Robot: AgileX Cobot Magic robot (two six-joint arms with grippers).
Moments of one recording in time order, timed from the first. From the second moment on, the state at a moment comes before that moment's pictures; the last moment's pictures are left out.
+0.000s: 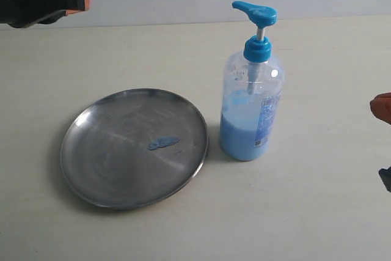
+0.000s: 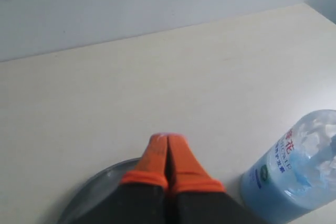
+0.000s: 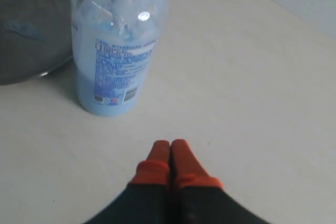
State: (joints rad) left arm -0.35 1.31 -0.89 -1.03 0.31 0.93; right arm 0.70 0.68 -0.48 -0.48 0.64 0.27
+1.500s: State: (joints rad) left arm -0.54 1.82 -1.08 -0.55 0.68 0.55; right arm 0.70 0.50 -0.38 -0.50 0.47 0.28
